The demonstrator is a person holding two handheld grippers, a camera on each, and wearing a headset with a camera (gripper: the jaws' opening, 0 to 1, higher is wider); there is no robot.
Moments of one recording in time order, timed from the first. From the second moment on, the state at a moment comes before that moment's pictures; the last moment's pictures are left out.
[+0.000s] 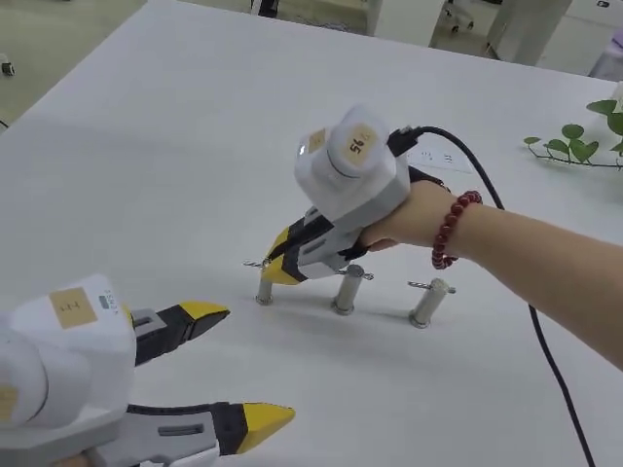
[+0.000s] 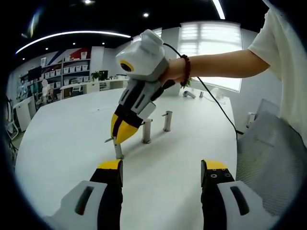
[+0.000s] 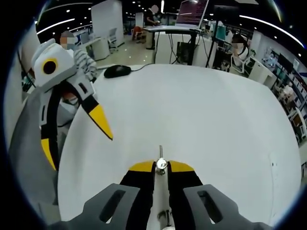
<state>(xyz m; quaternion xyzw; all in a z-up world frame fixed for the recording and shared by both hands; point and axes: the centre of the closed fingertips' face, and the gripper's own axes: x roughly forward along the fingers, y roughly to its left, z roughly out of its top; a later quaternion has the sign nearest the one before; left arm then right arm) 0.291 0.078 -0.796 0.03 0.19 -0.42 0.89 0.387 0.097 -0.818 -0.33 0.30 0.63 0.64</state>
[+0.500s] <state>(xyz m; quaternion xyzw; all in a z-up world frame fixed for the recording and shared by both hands) 0.294 0.082 -0.790 0.03 0.20 -0.41 0.89 0.388 0.090 -0.798 -0.28 0.30 0.62 0.67</state>
